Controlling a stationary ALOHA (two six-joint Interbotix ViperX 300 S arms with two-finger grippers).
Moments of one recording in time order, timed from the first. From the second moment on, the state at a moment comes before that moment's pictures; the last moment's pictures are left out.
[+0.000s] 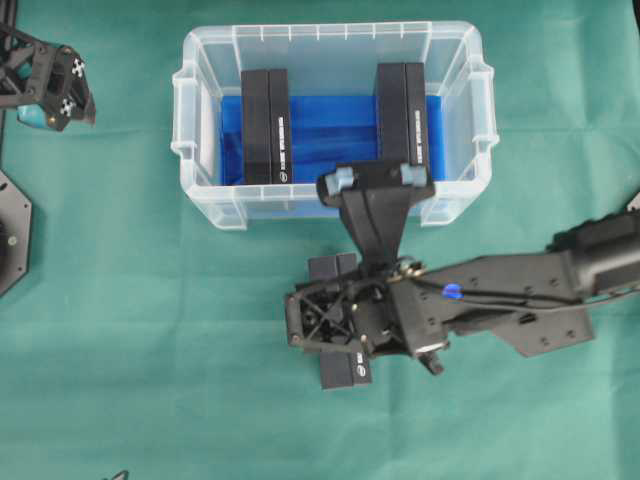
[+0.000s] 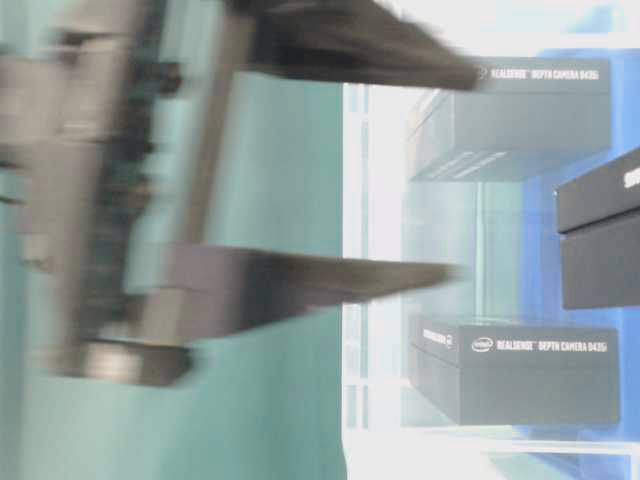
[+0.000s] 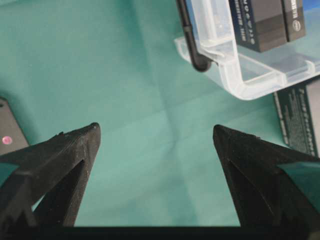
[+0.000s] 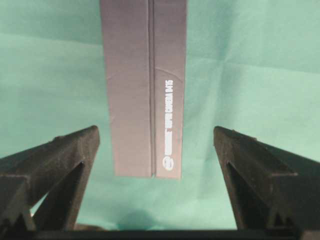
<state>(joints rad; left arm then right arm) 0.28 -0.60 0.39 0.04 1.39 -1.07 0.26 0.23 -0.16 -0.14 1.32 1.91</state>
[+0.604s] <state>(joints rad) 0.28 -0.60 0.39 0.04 1.39 -1.06 0.25 0.23 -0.29 -0.20 1.47 1.88</state>
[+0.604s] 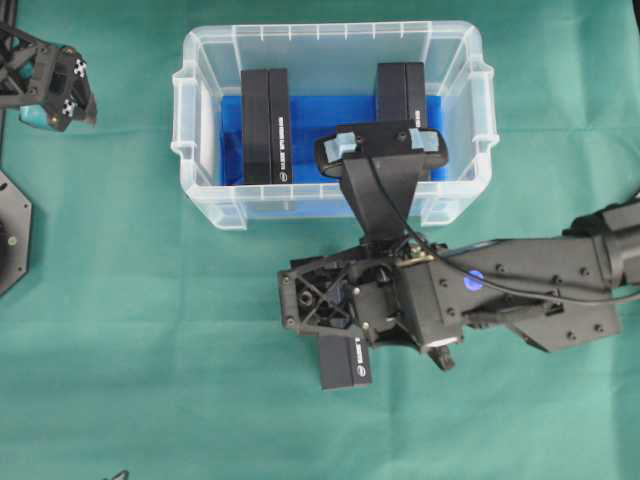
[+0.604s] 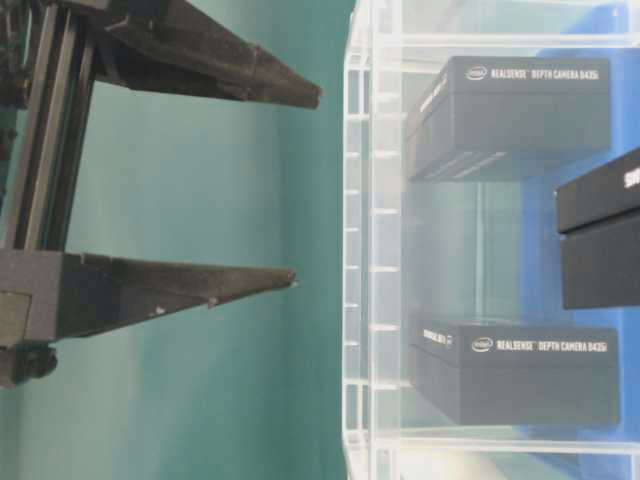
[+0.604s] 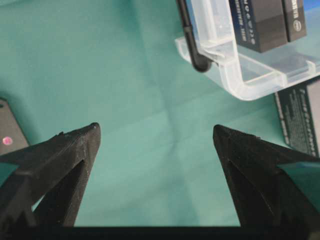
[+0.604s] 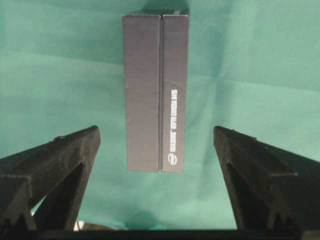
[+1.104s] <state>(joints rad) 0.27 -0.60 0.40 0.04 1.38 -1.07 0.27 0.07 -0.09 -0.17 1.48 1.84</state>
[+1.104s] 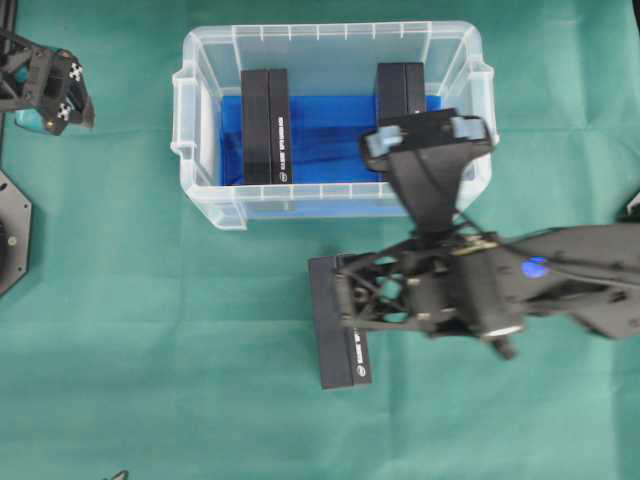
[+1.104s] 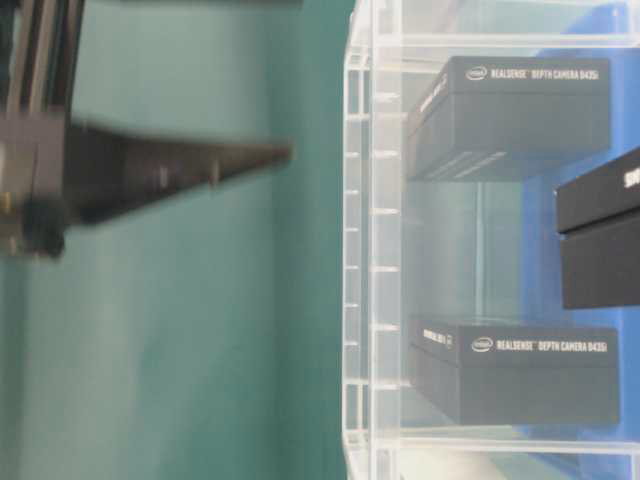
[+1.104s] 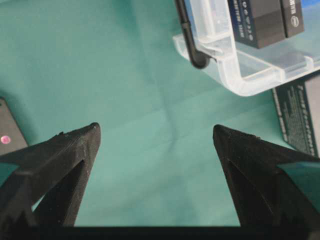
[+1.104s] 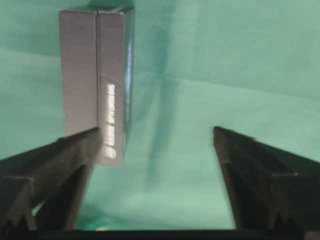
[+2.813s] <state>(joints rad) 0.26 -0.54 0.39 0.04 1.38 -1.13 -0.17 -0.57 0.56 -0.22 1.38 1.43</state>
